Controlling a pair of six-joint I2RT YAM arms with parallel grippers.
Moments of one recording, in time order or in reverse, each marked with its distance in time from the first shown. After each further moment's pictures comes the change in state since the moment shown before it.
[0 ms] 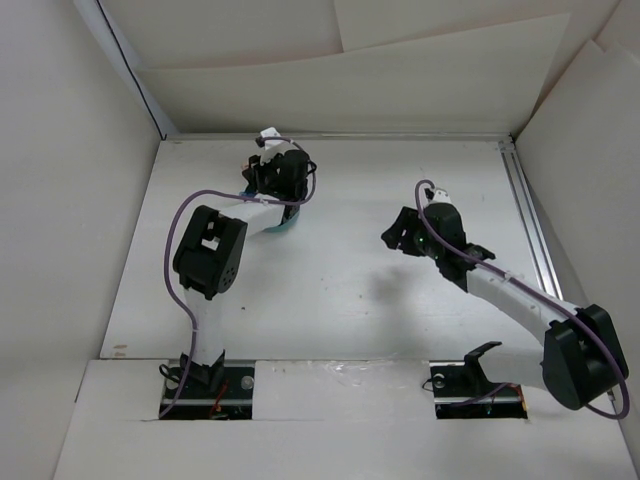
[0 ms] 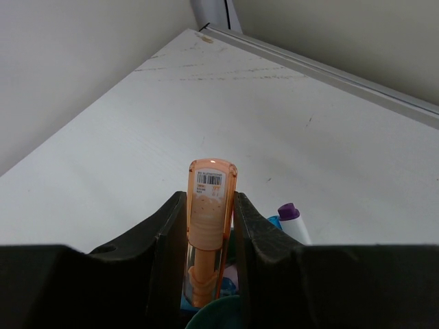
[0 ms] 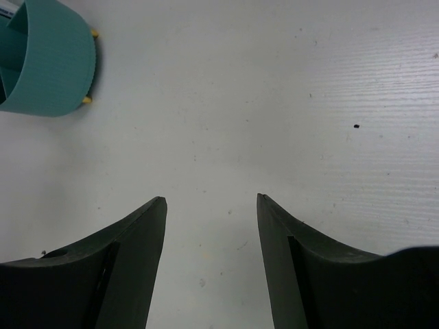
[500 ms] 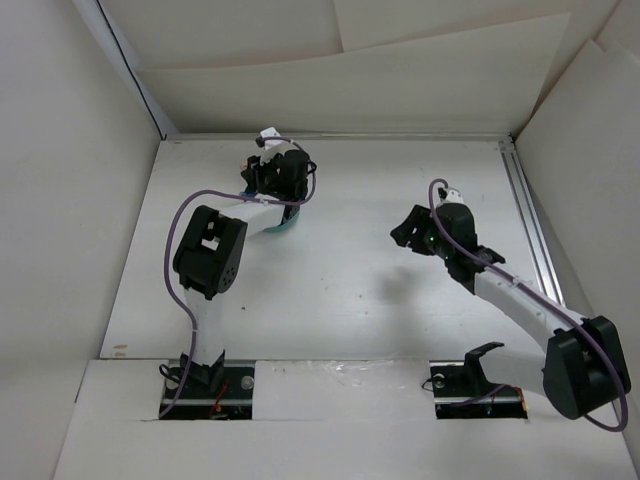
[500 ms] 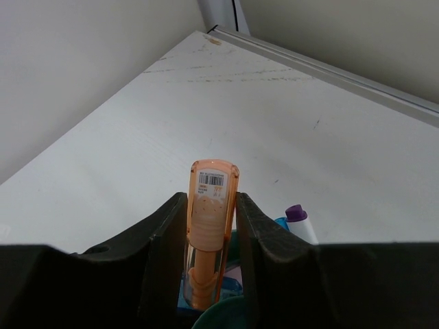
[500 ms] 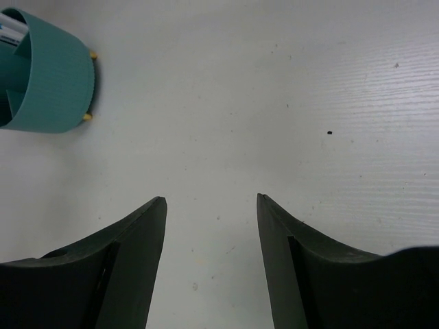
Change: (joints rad) left arm -0.004 0.000 0.000 0.007 -0.029 0.018; right arm -0.075 -0.043 -0.033 0.012 -0.043 -0.001
